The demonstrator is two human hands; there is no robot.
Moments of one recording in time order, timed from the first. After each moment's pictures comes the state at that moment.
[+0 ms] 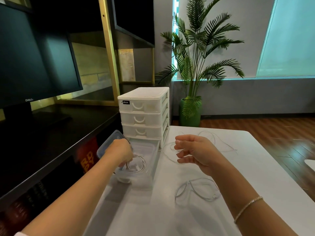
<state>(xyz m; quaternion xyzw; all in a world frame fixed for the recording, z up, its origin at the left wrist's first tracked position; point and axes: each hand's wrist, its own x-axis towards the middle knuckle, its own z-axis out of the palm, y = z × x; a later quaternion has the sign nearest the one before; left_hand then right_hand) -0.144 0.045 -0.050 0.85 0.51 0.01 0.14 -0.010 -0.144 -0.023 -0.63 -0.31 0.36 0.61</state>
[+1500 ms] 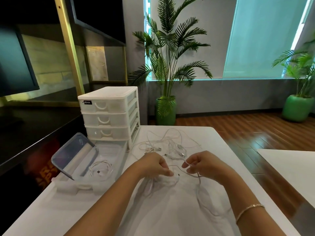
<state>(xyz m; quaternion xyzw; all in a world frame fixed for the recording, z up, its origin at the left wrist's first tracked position) -0.036 -0.074 -0.076 0.90 0.24 -0.02 0.35 0.065 -0.228 -0.059 -0.84 -0.36 0.23 0.35</state>
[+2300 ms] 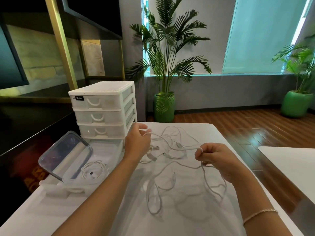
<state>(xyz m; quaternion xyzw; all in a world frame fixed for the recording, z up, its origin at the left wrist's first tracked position) -0.014 -0.044 -0.066 0.76 0.34 0.37 0.41 0.089 -0.239 -0.063 -0.72 -0.29 0.23 0.59</state>
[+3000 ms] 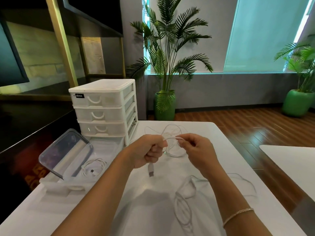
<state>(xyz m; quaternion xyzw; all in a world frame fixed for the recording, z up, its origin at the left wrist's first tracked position) -0.036 -0.063 -0.047 0.69 0.16 0.03 0.70 0.055 -0.196 -0.063 -0.76 -0.34 0.03 0.55</state>
